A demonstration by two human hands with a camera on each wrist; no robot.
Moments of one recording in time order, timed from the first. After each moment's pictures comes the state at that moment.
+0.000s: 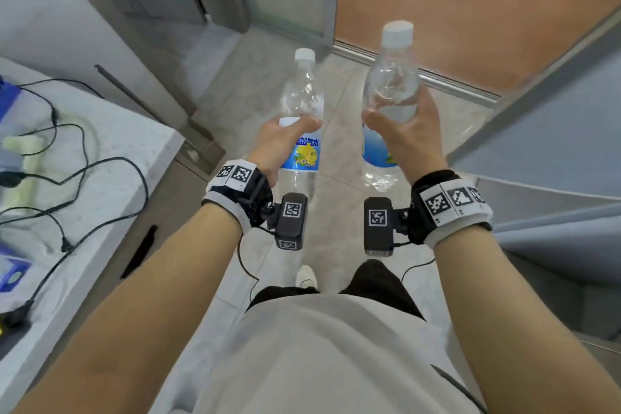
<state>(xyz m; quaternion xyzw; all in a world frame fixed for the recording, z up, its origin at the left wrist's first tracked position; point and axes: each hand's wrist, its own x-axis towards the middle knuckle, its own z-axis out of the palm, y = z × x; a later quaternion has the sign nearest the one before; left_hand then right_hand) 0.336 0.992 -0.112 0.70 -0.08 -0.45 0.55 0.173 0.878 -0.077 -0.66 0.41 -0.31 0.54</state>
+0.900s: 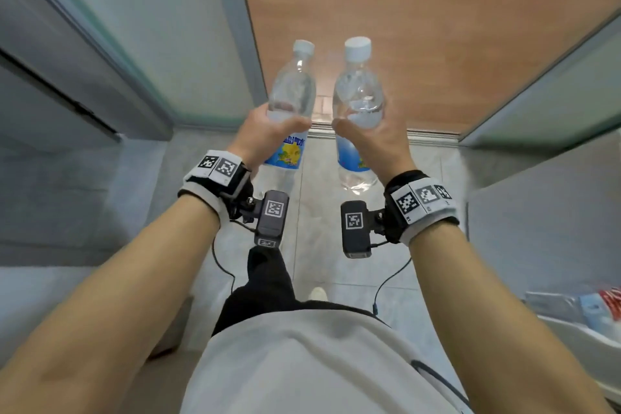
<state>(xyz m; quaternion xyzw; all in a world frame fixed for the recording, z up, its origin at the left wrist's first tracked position) 0.642 0.505 -0.106 0.69 -0.30 -0.49 0.44 0.455 0.454 -0.099 -0.58 0.49 -0.37 0.53</state>
